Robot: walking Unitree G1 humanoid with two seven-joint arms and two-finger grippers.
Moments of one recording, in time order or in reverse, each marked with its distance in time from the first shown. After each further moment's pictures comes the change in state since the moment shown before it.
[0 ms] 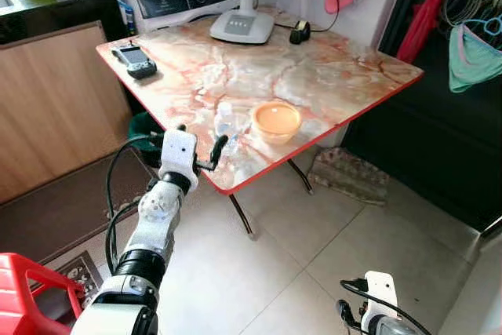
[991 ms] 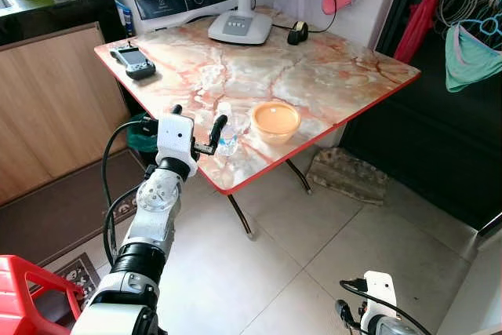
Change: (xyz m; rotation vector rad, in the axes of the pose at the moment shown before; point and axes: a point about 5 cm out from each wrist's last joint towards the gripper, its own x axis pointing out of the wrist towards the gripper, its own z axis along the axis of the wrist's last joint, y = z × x) left arm 0.006 0.001 0.021 -0.005 -0.082 0.012; right arm 0.000 0.001 0.000 -0.010 0.002 0.014
